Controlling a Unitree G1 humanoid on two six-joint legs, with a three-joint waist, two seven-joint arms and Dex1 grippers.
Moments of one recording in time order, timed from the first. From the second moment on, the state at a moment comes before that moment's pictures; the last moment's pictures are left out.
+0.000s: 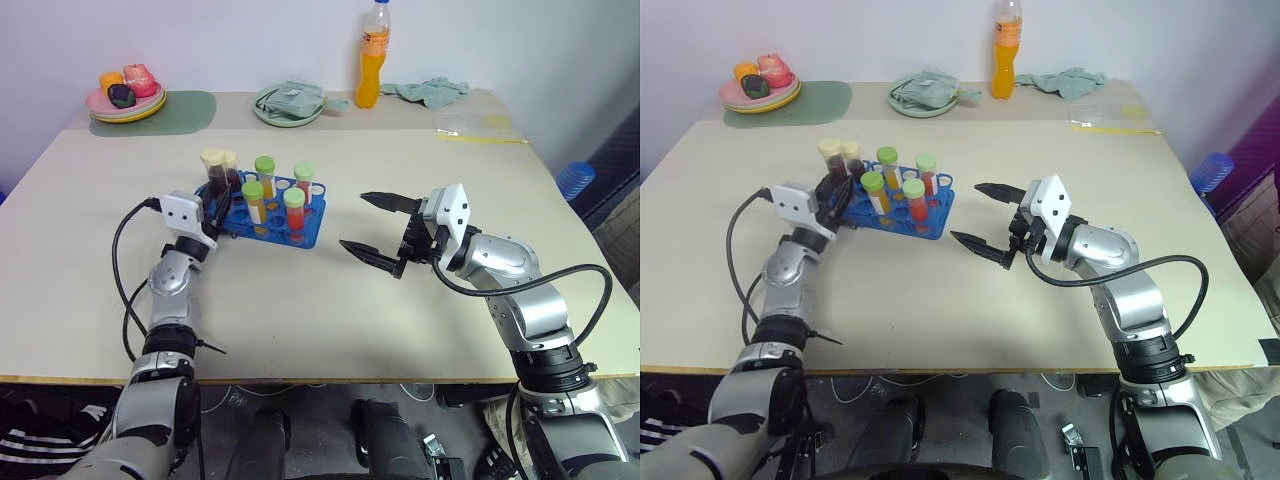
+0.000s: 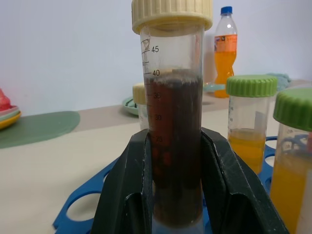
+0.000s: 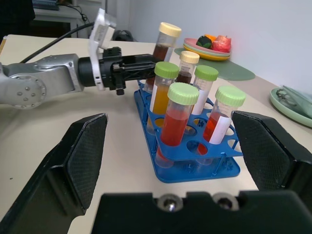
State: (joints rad) left arm -0.59 0.27 0.25 0.76 -0.20 -0.54 -0.46; right arm -0.45 -0.50 0.07 -0.17 0.36 0.26 0.88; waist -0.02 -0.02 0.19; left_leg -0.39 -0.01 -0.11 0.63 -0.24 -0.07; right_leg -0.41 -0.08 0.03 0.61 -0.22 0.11
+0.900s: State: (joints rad) left arm -0.62 0.26 0.24 0.81 -0.20 -0.55 -0.44; right arm -0.45 -0.49 0.07 -0.17 0.36 0.26 0.86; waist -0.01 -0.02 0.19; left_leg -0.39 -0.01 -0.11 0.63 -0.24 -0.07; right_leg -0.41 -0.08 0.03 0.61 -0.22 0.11
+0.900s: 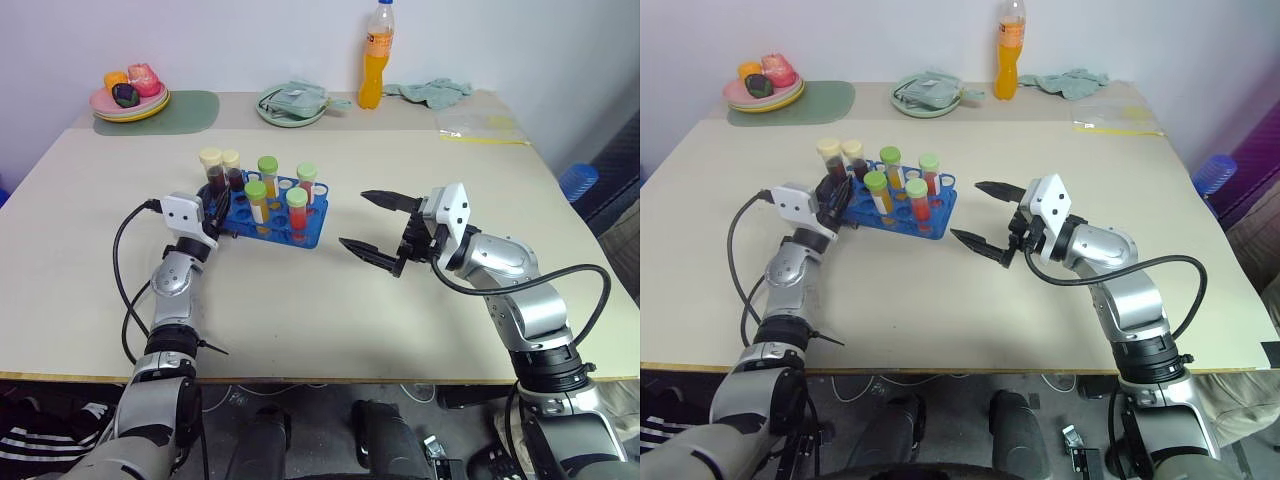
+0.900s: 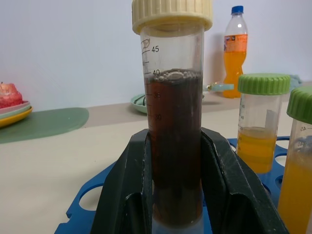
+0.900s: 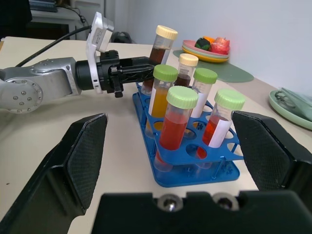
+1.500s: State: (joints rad) left arm -0.52 0.26 0.24 0.71 -0.24 -0.51 -0.49; right arm -0.45 -0.50 0.07 -0.17 0.36 0.26 0.85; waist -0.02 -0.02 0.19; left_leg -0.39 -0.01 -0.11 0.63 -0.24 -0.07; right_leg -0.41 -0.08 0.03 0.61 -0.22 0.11
